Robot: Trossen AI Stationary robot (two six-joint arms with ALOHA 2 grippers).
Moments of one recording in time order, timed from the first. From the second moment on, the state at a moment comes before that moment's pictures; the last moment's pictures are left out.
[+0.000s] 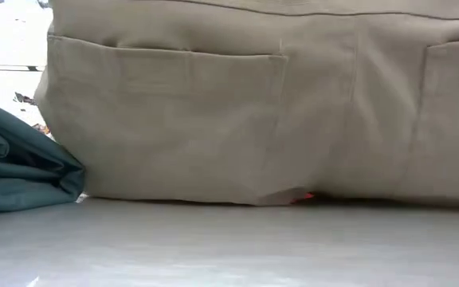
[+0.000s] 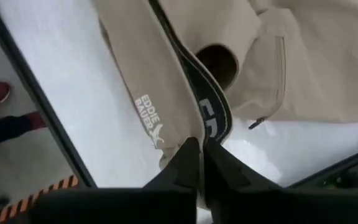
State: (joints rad) left arm -0.26 1.43 1.08 -0.39 0.40 -1.04; right arm 0.89 1.69 1.68 -1.55 0.24 1.30
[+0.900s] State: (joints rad) left arm -0.26 1.42 1.07 -0.16 0.10 -0.79; right arm 0.55 1.69 1.68 -1.51 0.78 1.26
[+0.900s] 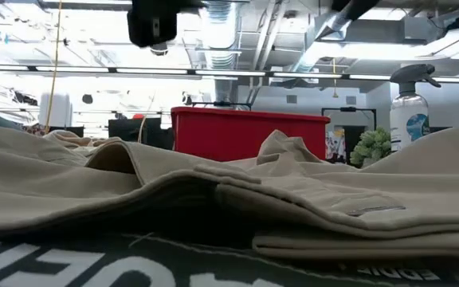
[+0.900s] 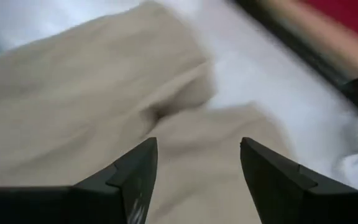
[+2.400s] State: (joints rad) left arm -0.20 1.46 0.96 -0.16 -0.17 -0.75; right arm -0.30 1.79 1.07 -0.40 -0.22 -0.10
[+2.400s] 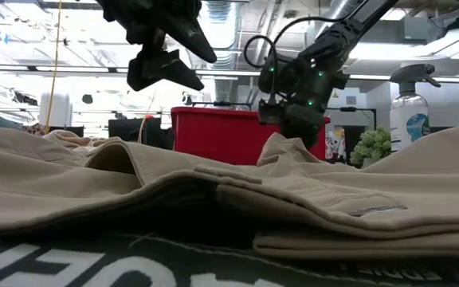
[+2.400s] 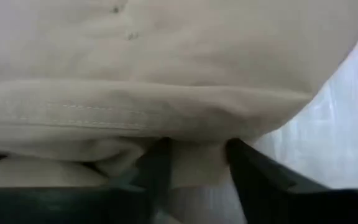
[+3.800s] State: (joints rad) left arm -0.28 1.71 0.96 -0.07 -0.19 -0.80; right arm -0.50 1.70 1.27 -0.65 0.09 -0.28
